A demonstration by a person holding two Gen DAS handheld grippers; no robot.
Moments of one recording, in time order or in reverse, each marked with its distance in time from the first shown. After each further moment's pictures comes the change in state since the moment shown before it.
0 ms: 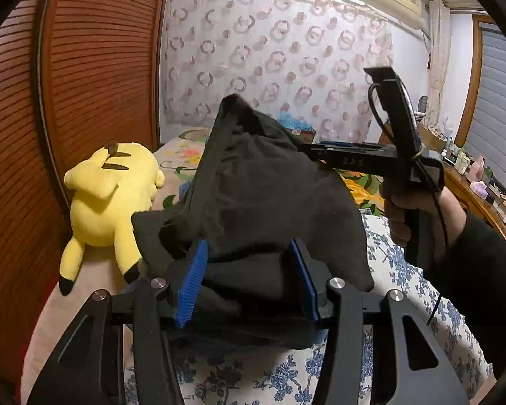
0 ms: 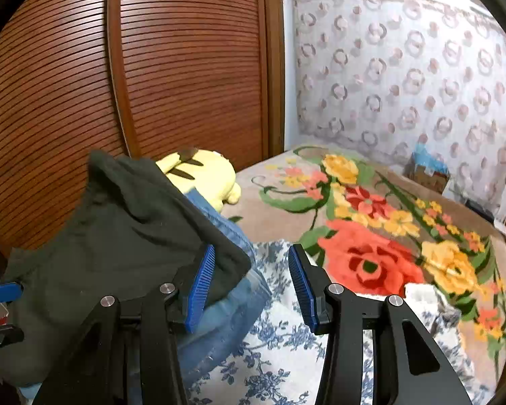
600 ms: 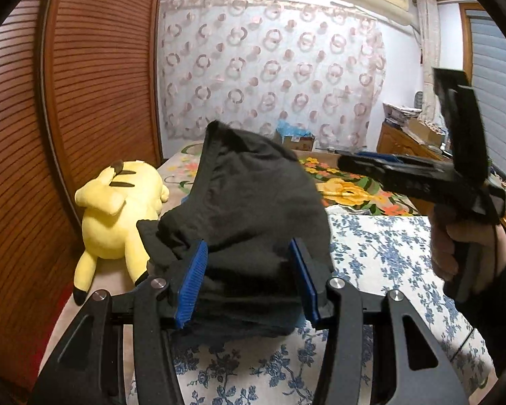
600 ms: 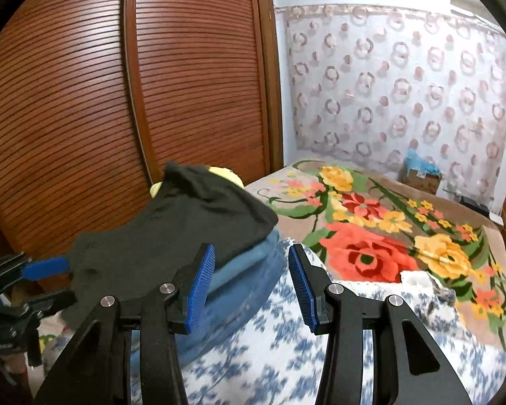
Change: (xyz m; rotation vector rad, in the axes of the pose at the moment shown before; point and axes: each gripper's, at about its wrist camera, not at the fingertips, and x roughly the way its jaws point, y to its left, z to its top) left arm -0.037 -0.020 0.001 0.071 -0.049 0.025; right arm -0.113 0.047 -0.033 0.052 -0.086 -0.008
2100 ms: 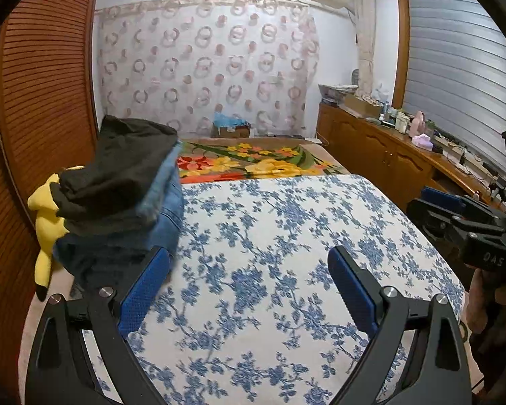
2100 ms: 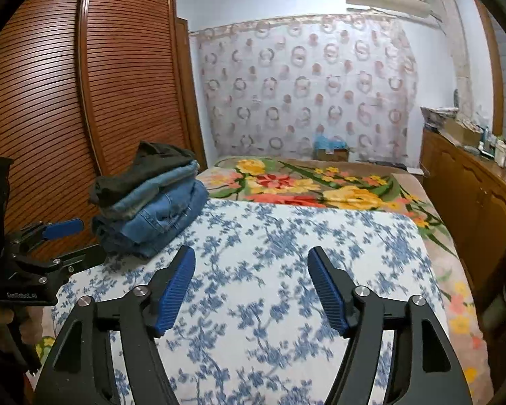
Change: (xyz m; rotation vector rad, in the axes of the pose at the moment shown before) left arm -0.064 -0.109 -0.059 0.129 0.029 -0.204; right arm -0.241 0.117 -0.125 0.199 -0.042 -0.328
